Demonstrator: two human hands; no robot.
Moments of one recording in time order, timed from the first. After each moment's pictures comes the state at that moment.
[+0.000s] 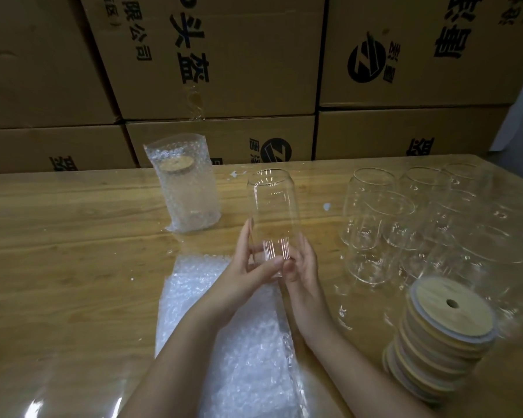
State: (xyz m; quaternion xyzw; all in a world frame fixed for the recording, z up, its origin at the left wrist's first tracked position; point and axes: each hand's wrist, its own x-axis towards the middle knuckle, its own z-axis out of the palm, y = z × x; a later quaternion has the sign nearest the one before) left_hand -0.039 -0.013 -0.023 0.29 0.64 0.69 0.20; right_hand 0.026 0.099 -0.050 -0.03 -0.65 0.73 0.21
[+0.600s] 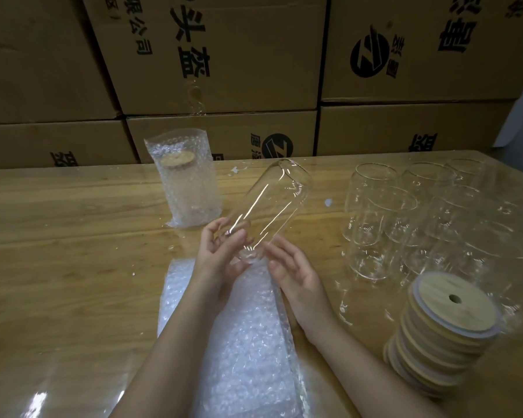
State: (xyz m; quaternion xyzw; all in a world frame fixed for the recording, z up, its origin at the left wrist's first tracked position) left_hand -0.053 -0.026 -0.024 0.13 0.50 0.85 0.13; right_hand 0.023 0.099 -0.053 0.00 -0.63 0.76 0.16
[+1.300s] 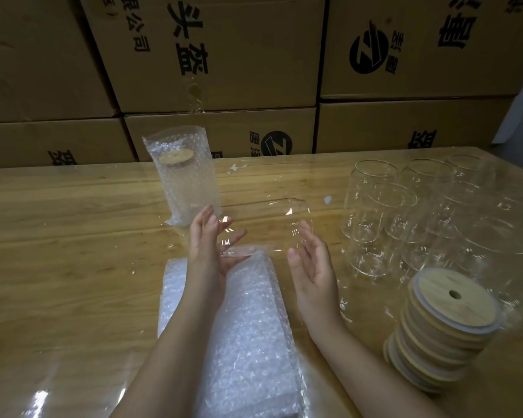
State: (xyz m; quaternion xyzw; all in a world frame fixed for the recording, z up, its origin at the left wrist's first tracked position) left_hand -0.057 -0.027 -0.021 0.09 0.51 0.85 0.05; right_hand 0.025 0.102 -0.056 -0.03 -0.66 0.67 0.33
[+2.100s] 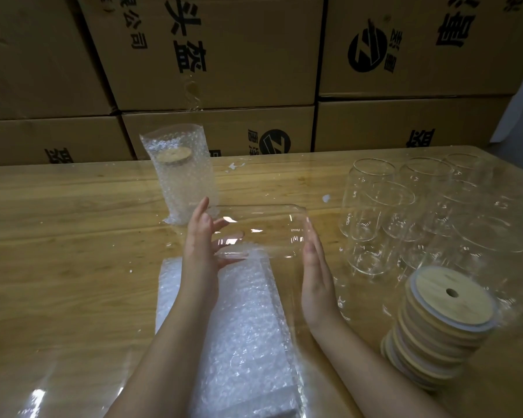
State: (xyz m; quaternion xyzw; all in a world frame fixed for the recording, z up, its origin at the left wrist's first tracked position) left_hand -0.056 -0.032 -0.018 0.12 0.59 0.80 0.01; right_hand 0.027 0.106 -0.051 -0.03 -0.67 0.68 0.29
